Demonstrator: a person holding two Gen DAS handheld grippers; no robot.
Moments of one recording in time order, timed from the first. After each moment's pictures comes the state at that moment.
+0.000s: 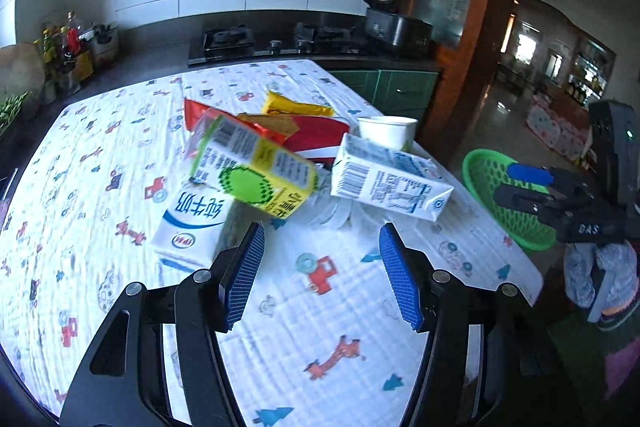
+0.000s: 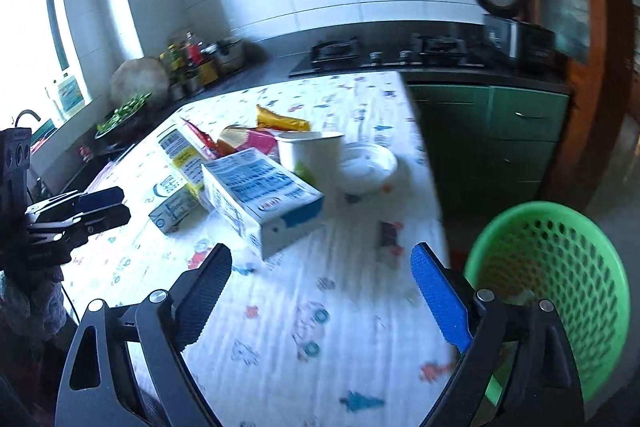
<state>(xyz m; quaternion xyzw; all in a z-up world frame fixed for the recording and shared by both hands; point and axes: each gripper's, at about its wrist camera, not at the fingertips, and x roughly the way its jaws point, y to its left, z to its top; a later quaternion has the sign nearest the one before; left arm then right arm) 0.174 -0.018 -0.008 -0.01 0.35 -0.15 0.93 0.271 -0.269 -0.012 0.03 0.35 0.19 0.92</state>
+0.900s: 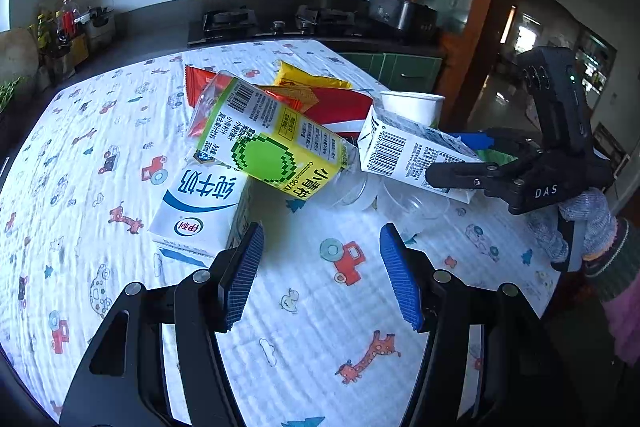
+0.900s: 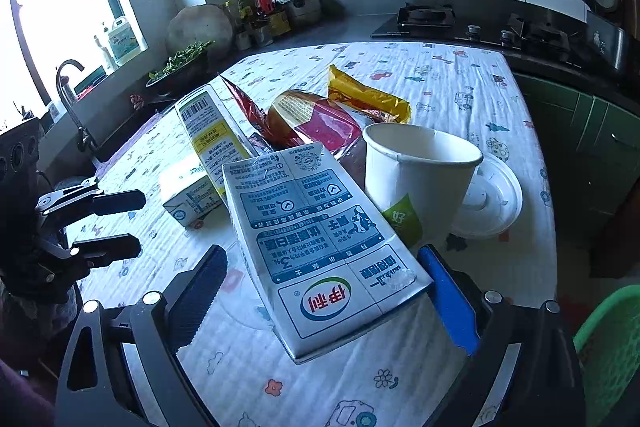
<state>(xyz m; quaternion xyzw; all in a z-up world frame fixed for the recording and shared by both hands) 0.192 -0.003 -0.038 -0.01 0.37 -0.15 0.91 0.358 -0.207 -0.047 -0.01 0.39 0.33 0.86</state>
